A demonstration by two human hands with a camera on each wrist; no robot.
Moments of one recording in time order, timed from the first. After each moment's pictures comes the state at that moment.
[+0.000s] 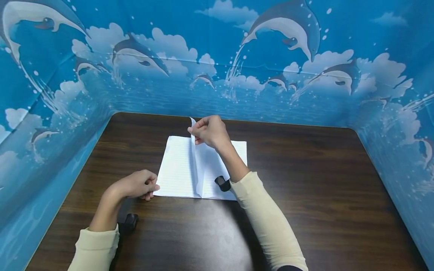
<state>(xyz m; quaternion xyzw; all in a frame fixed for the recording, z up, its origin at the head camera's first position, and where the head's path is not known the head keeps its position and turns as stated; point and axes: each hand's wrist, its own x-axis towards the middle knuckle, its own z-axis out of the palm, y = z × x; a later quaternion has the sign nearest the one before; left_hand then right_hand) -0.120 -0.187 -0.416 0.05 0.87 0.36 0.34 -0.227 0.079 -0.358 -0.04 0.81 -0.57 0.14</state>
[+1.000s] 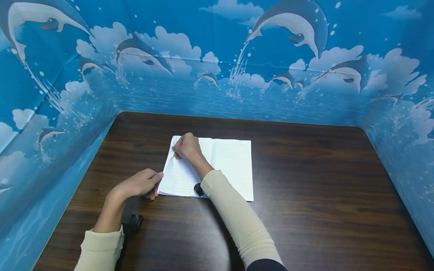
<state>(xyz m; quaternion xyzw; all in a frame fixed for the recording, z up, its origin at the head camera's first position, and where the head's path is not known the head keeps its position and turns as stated) -0.120 -0.183 -0.421 0.03 0.87 0.37 0.31 -0.238 -0.019 -0.447 0.00 0.85 -0.50 0.19</state>
